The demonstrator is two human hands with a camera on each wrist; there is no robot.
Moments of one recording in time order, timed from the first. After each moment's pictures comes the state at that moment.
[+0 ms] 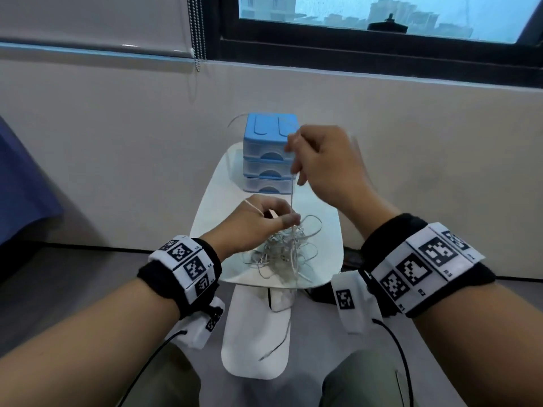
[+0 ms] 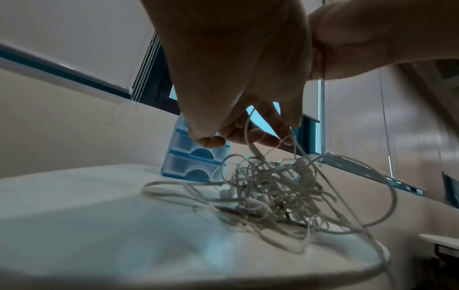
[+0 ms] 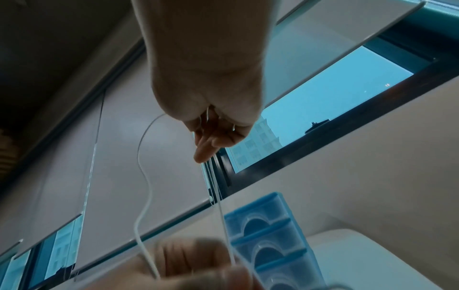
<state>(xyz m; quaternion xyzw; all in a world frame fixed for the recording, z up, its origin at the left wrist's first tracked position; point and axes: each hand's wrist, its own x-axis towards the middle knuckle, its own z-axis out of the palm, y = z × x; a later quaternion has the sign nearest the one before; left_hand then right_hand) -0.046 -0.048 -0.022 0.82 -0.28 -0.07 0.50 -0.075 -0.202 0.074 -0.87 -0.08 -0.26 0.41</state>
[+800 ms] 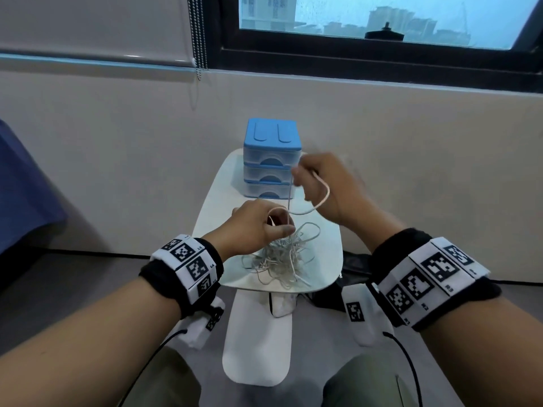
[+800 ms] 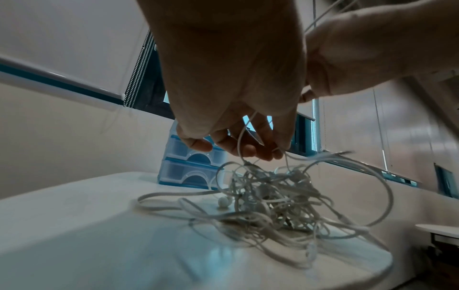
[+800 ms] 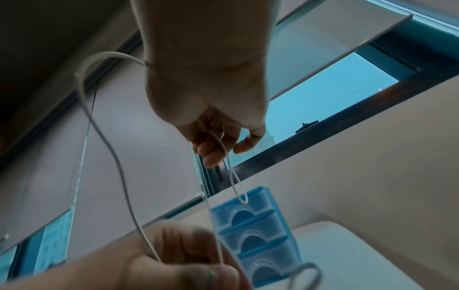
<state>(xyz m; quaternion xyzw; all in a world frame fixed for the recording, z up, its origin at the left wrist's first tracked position) -0.033 -0.050 -0.023 0.87 -0.30 -0.03 0.39 -0.073 -0.219 0.052 -0.93 -0.11 -0.23 0.28</state>
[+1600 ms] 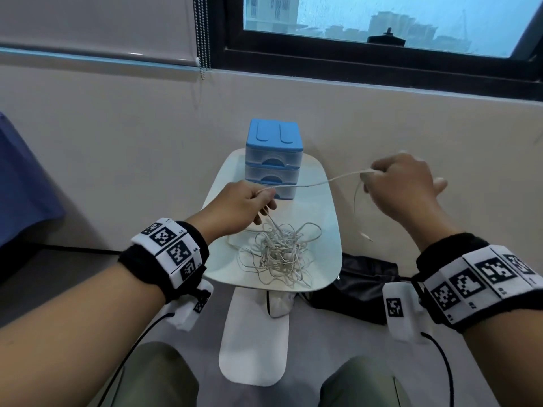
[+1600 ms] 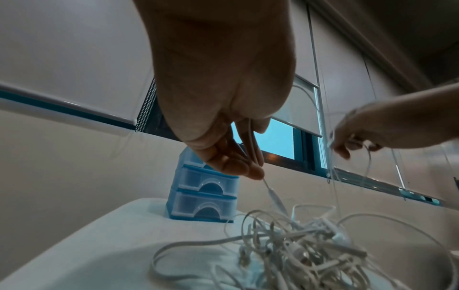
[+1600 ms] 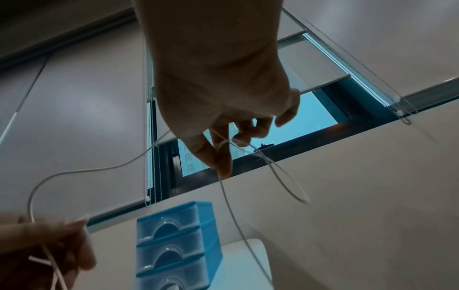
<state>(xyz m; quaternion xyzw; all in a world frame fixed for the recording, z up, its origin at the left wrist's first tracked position) -0.028 -0.029 0.006 0.88 -0.22 -0.01 0.42 -0.098 -0.283 0.070 -0.93 0.18 -0.25 0.20</state>
